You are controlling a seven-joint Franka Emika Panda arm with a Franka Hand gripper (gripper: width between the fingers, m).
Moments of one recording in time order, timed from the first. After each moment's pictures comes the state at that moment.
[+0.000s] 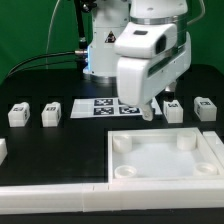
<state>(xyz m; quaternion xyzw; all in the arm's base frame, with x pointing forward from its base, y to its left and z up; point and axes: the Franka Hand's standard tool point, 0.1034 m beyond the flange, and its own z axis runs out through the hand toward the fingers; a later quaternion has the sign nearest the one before) 0.472 0.070 0.061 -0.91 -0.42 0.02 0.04</state>
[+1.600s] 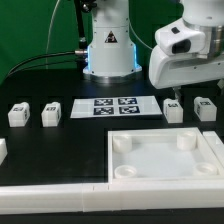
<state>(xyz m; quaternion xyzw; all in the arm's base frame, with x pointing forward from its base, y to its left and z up) 0.401 0.165 0.053 -0.98 -0.08 0.18 0.02</state>
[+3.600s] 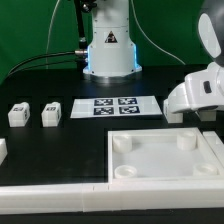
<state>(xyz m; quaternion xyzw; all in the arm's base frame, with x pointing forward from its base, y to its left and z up) 0.370 0.196 0.008 -0.90 -0.07 0.44 -0.01</state>
